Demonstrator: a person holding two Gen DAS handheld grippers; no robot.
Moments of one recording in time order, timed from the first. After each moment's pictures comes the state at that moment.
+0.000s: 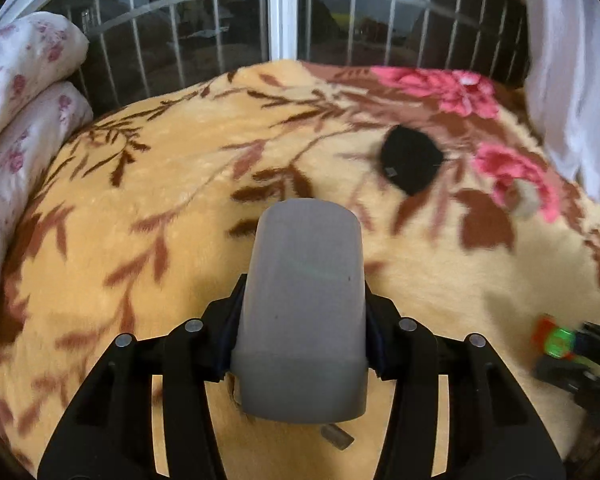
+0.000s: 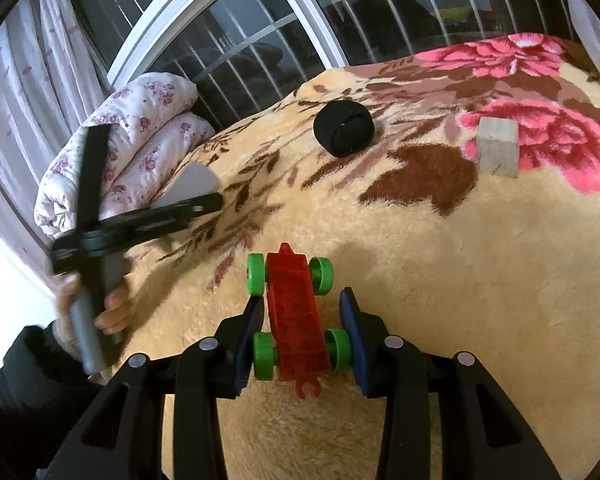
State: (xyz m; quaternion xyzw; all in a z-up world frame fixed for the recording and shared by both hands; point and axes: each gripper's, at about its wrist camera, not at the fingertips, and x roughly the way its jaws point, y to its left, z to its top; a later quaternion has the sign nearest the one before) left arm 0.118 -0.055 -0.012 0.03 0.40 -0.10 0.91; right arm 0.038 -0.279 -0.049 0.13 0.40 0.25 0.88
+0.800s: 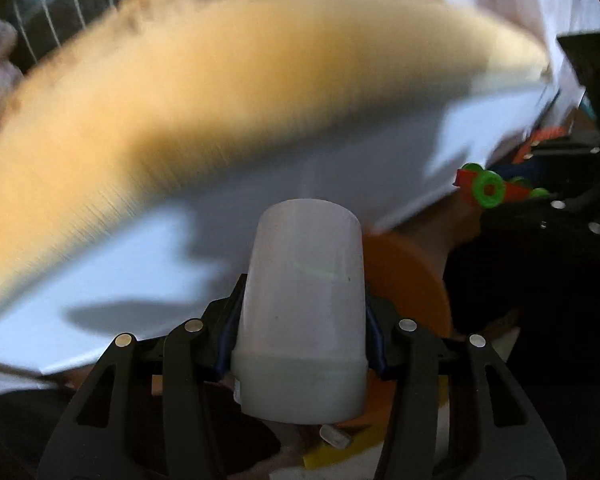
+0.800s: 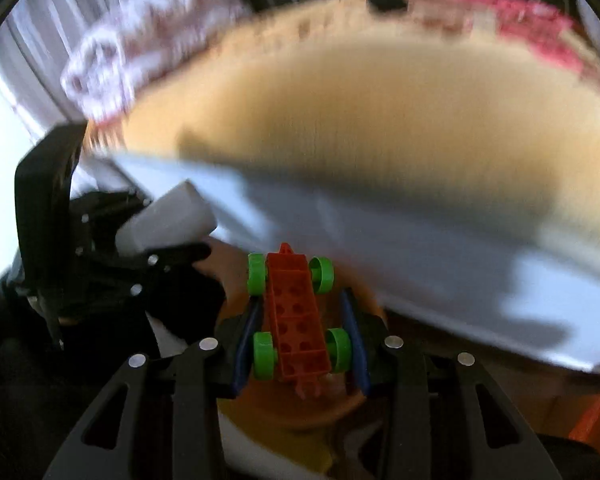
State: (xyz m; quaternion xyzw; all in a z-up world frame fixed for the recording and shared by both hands) left arm -0.126 -0.100 -0.140 0.14 0.52 -0.23 0.81; right arm -0.155 -0.273 -0.127 0.00 0.55 0.28 0.79
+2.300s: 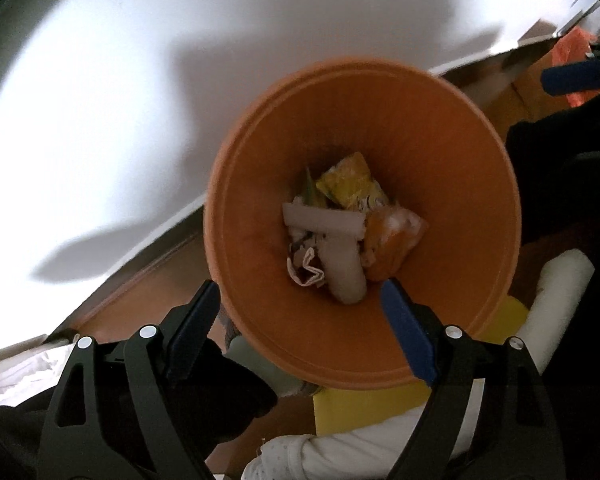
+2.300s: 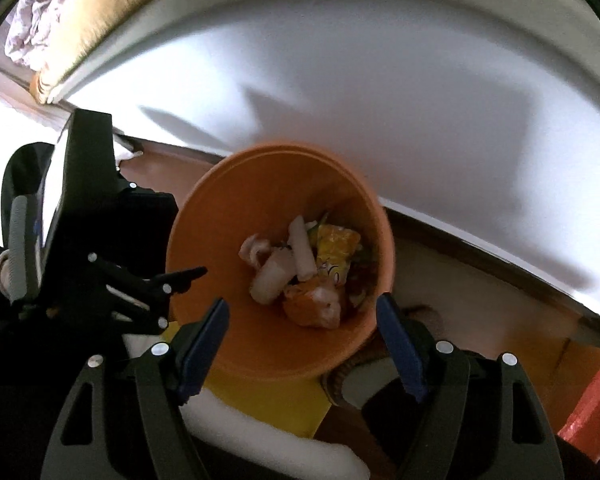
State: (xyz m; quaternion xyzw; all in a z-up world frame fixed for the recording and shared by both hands) left arm -0.133 -0.122 -0.241 0.22 0.65 -0.20 0.70; right arm -0.151 -0.279 -0.184 -0.01 0.64 0.24 0.73
